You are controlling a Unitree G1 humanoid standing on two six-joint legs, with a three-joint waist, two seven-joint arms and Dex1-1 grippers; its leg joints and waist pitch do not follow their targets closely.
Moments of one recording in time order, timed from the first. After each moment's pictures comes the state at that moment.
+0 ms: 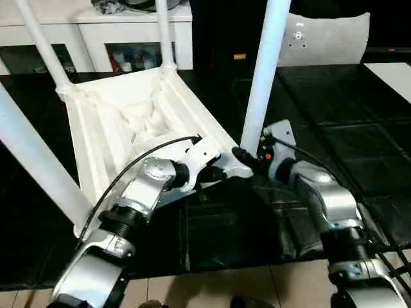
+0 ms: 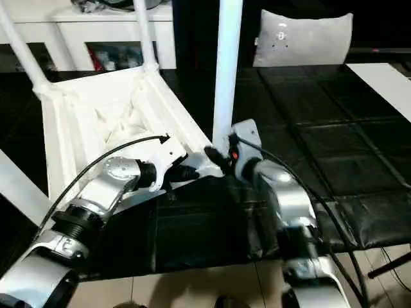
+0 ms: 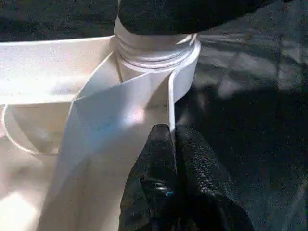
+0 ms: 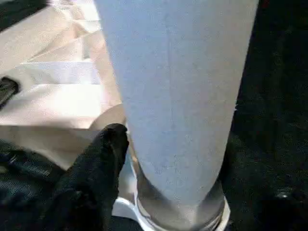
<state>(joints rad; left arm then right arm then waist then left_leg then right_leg) -0.66 0.18 -0.27 0.60 0.08 0.21 -0.90 -0.48 -0.21 0.01 0.31 0.15 0.42 0.61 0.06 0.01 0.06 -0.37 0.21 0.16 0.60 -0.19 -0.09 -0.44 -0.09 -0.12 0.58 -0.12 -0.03</state>
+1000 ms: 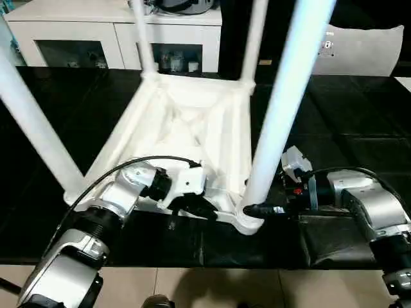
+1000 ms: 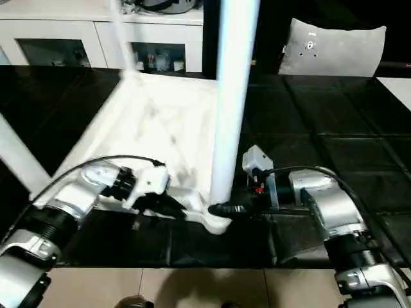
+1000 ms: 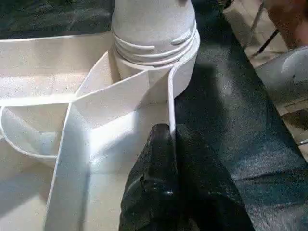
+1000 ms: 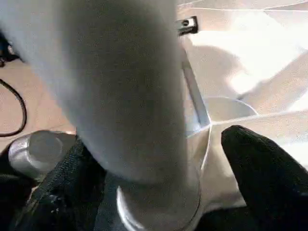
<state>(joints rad) -0.65 0.34 -0.38 0.65 0.03 -0.14 -1.42 -0.44 -0.53 0.19 0.28 0.27 0.34 1.39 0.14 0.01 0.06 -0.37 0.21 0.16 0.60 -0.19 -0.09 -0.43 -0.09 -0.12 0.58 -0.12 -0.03</state>
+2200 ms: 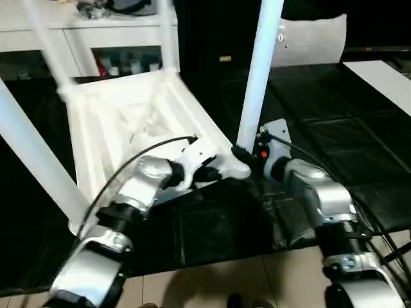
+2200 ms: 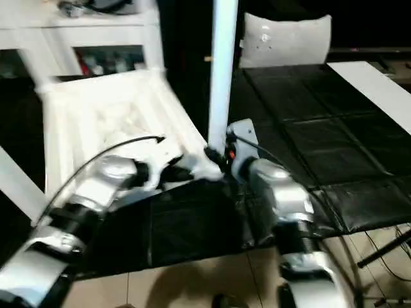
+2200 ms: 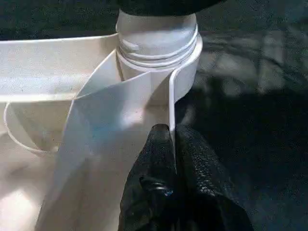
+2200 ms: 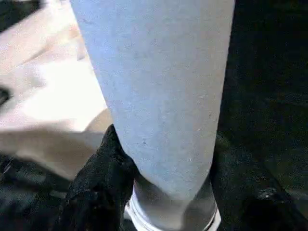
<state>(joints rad) -0.70 0.15 -0.24 0.67 0.09 0.22 -0.85 -0.55 -0.13 0.00 0.38 0.13 0.47 0.45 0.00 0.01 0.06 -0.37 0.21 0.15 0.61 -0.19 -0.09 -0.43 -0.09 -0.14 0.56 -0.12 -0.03</state>
